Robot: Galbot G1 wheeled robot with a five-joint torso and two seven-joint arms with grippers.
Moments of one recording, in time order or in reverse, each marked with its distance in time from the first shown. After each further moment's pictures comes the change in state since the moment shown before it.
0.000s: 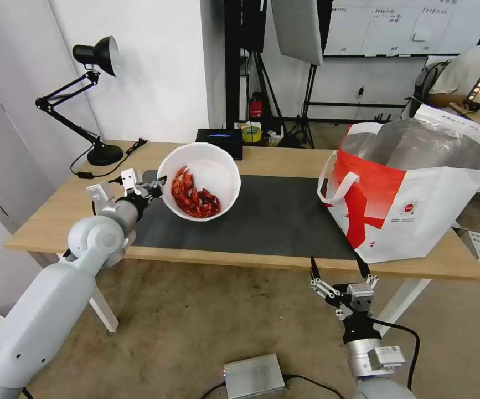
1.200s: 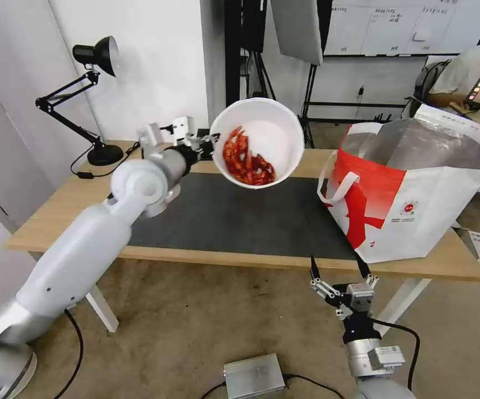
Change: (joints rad) left arm -0.494 -0.070 0.383 0.083 -0.200 0.068 -0.105; right arm 0.000 0.000 0.000 0.000 0.000 0.000 0.000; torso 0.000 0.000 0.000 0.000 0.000
